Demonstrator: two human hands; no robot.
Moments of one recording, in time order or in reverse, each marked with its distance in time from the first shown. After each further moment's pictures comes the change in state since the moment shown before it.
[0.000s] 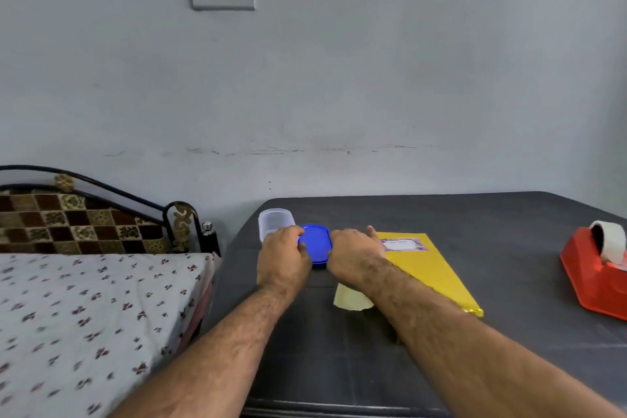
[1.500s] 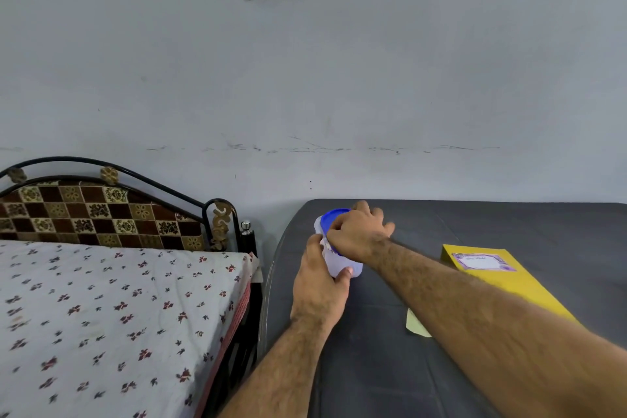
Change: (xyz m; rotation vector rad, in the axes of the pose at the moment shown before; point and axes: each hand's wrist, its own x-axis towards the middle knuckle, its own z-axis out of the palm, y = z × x) left_hand 0.001 -0.075 0.001 -0.341 0.003 -0.151; right_hand 0.097 -0.091 0.013 0.307 0.112 0.022
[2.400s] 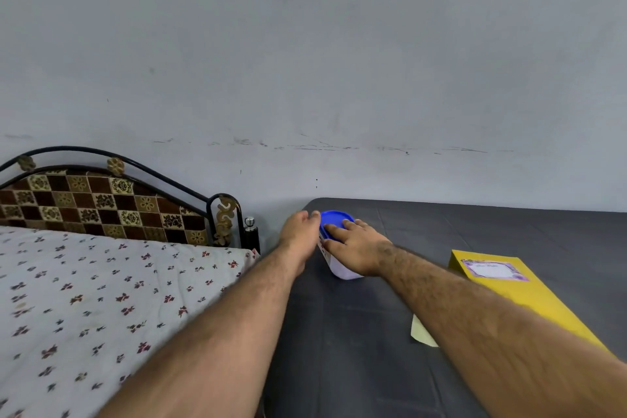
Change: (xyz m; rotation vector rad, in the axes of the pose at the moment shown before) left_hand 0.104 0.007 -0.018 -0.257 -0.059 -0.366; right_hand 0.029 0.027 0.032 -0.194 -0.268 -0.229
